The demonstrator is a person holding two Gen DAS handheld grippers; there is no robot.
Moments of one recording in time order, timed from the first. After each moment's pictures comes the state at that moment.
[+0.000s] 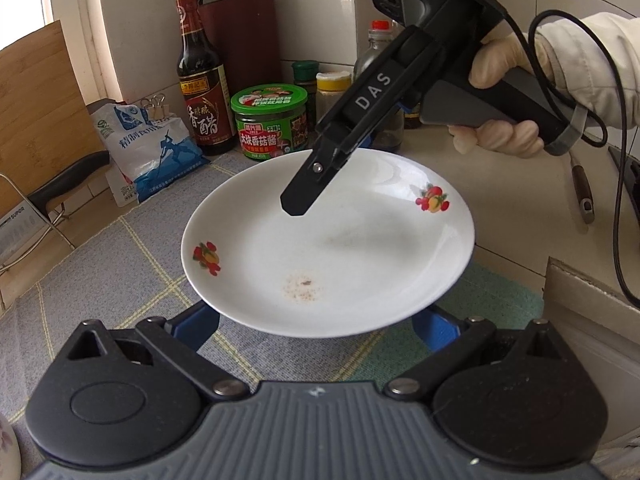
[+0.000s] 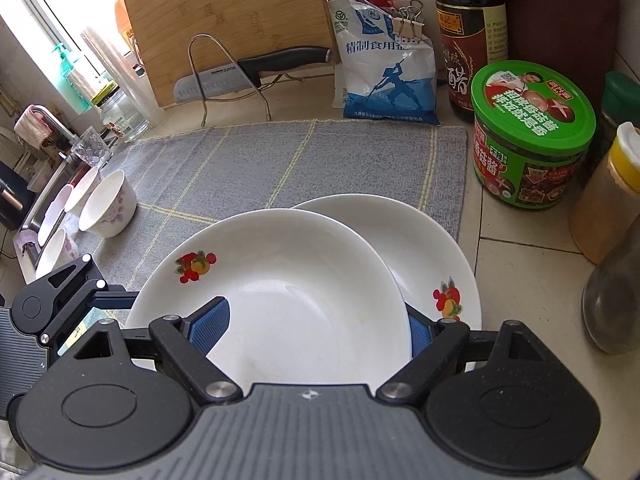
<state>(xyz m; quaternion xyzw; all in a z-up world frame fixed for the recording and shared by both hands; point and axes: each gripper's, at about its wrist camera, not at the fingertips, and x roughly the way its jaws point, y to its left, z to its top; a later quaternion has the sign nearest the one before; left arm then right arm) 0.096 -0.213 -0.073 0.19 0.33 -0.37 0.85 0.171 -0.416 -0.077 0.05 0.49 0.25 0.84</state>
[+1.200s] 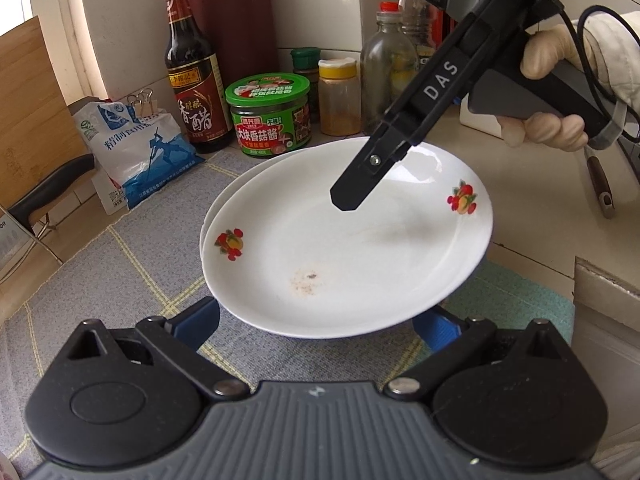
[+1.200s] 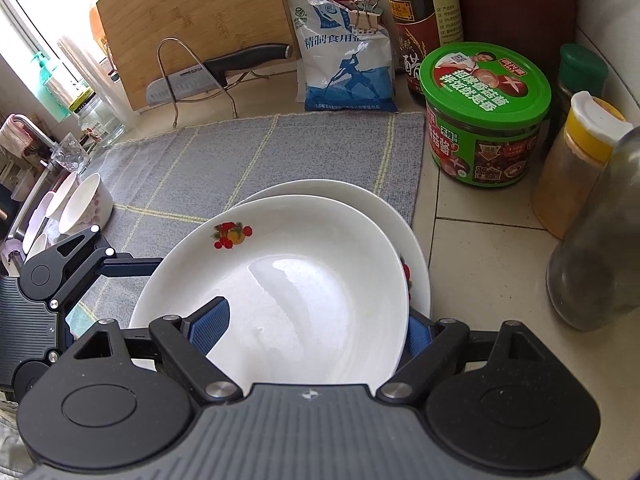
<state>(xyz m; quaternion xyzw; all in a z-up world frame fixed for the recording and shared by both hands) 0.129 -0.226 -0.084 0.21 0.34 -0.38 0.84 0.162 -0.439 -0.079 0.06 0.49 0.22 0.84</state>
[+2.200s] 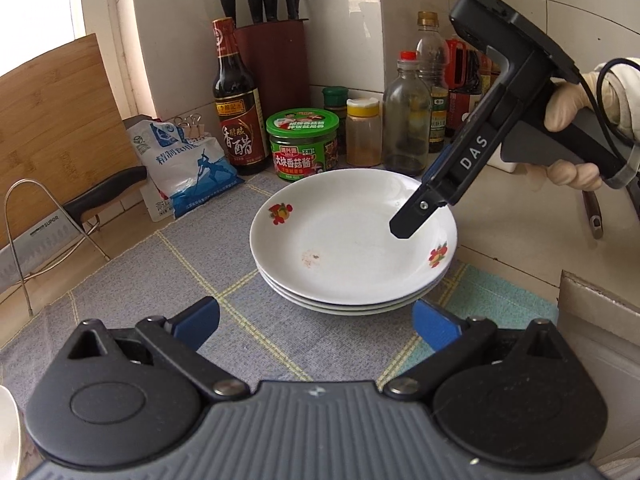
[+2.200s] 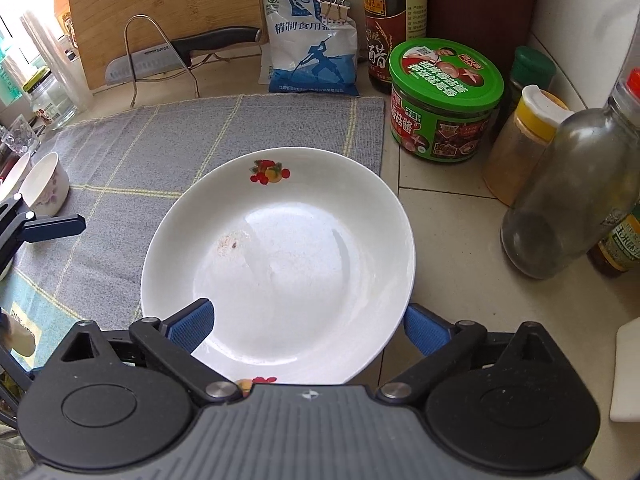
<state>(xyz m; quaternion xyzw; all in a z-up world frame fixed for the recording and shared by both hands) 0.101 -0.177 -0.056 0.18 0.30 -0.35 0.87 0.129 -0.414 -0.070 0.00 0.50 0.12 0.85</state>
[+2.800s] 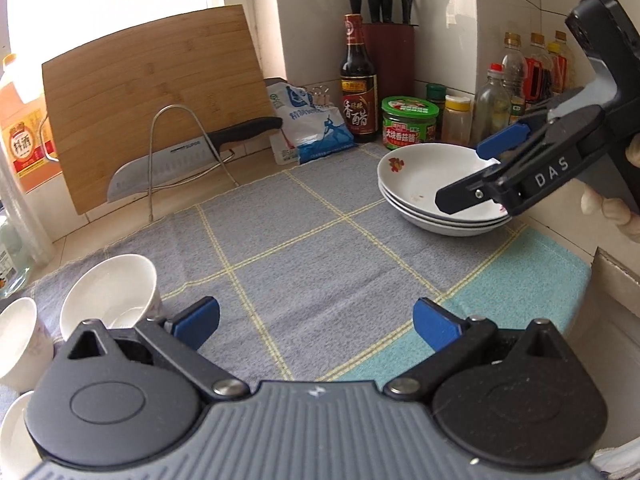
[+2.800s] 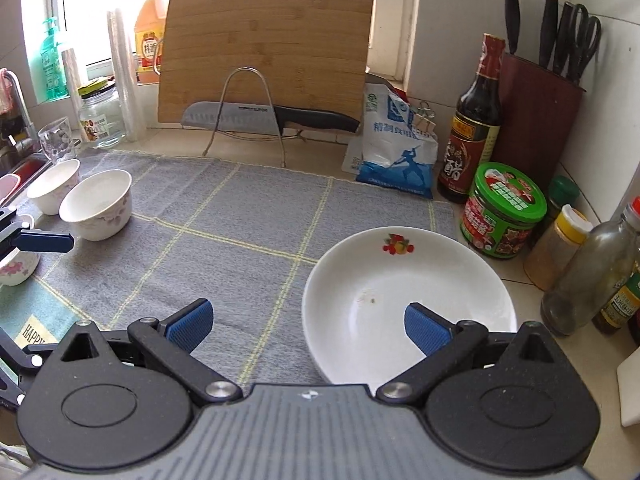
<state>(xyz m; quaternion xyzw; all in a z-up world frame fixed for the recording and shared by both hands) 0.051 -0.058 -0.040 0.14 0.32 -0.23 0.91 0.058 -0.273 -0.049 -0.08 0.36 0.12 0.92</state>
